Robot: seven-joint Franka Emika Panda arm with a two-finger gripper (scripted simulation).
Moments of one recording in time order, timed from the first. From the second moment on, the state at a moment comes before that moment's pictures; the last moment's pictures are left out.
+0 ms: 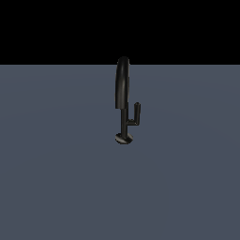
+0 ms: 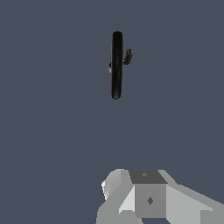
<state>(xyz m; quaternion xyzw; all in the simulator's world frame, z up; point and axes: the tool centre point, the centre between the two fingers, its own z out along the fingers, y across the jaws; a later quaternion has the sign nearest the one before) -0.246 -0.009 0.490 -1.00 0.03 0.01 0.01</state>
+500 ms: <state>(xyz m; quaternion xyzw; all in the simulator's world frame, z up) -0.206 -0.010 0.480 -0.99 0.09 0.05 0.06</state>
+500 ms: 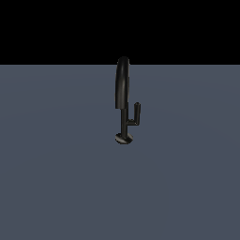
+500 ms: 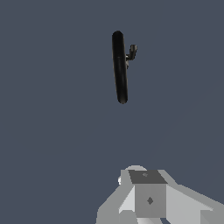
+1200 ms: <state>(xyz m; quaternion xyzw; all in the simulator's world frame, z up) -0.127 -0.022 0.448 -0.96 0.19 0.15 0.16</state>
